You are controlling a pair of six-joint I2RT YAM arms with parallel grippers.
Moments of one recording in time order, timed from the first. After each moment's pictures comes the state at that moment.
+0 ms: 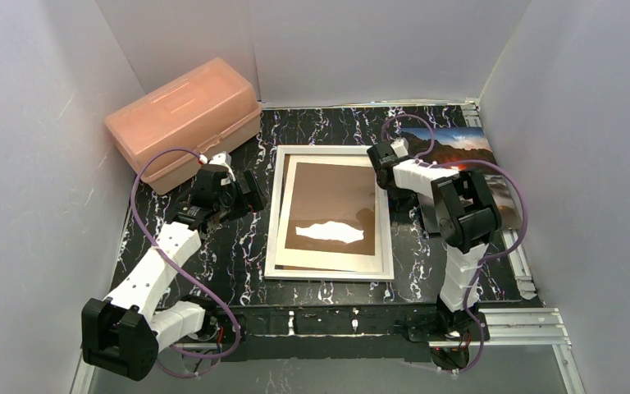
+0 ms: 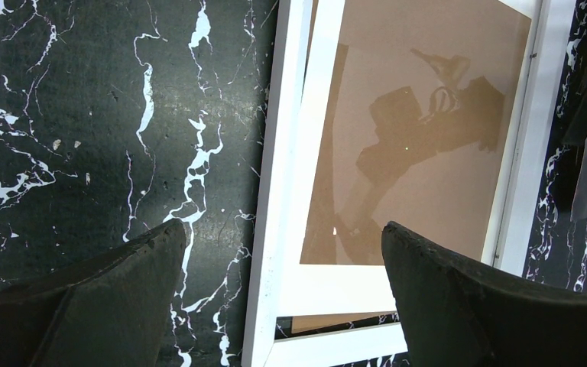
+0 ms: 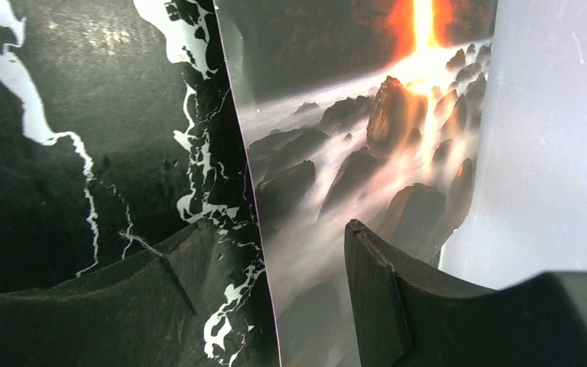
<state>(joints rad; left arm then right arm) -0.30 1.07 0.81 -0.48 0.03 -0.55 0.42 1.94 1.24 -0.50 0.79 0.11</state>
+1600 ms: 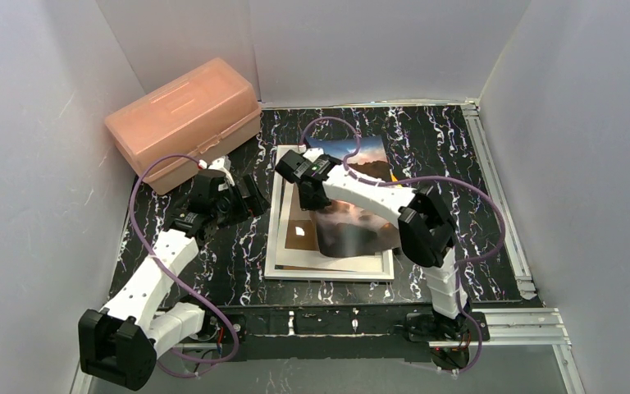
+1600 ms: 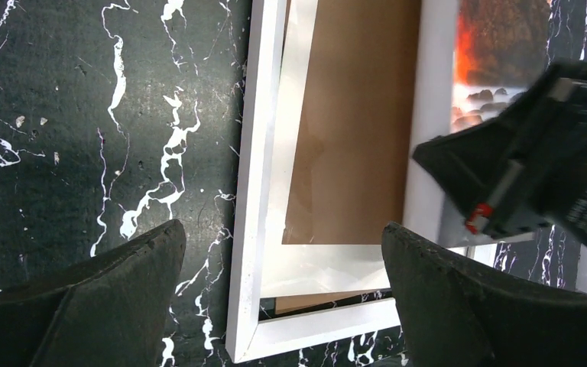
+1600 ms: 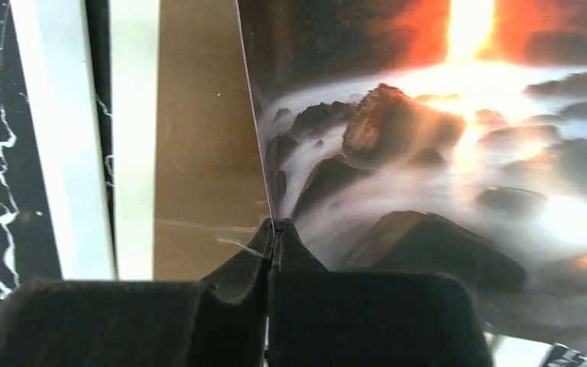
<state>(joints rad) -0.30 1.02 0.77 -0.49 0.10 -0.58 0.95 2.05 1.78 -0.97 0.39 0.74</state>
